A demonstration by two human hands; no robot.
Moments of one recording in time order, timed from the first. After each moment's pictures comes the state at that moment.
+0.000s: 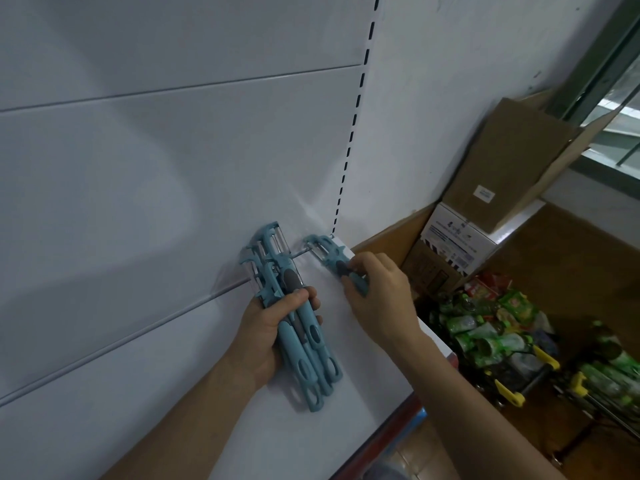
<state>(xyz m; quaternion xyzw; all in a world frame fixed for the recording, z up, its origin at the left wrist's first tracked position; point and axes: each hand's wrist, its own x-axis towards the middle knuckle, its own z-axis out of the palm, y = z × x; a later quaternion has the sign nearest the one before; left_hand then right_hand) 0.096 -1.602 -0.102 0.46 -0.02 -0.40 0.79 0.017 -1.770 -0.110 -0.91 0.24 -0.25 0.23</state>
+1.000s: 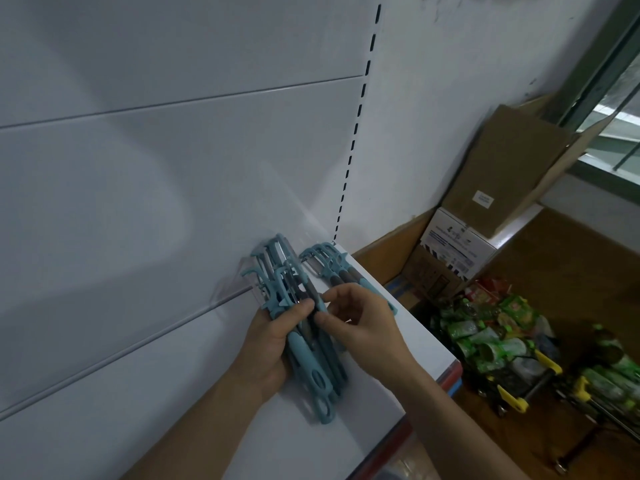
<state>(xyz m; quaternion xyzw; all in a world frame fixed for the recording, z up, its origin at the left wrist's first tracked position) 0.093 -1.604 -0.102 0.46 -0.01 -0.40 0.80 0.003 -1.727 -0.090 -0.77 0.23 -0.15 0.57</state>
